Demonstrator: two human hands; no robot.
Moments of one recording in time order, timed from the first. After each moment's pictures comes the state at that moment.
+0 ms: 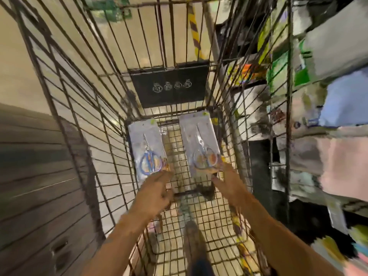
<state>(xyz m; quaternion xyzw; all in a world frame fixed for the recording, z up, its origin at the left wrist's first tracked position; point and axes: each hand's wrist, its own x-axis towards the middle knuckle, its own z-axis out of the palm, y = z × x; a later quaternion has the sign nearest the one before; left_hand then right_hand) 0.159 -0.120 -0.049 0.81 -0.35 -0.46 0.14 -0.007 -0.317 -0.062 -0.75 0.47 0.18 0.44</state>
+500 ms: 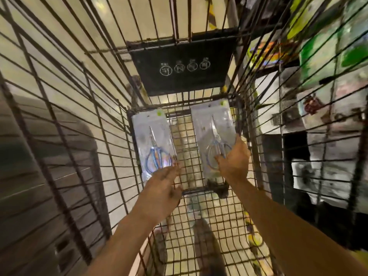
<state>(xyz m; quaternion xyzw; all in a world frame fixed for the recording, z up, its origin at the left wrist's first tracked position) 0.168 -0.114 -0.097 0.82 -0.34 -0.43 0.18 0.045 -0.321 -0.177 -0.73 0.58 0.02 0.35</state>
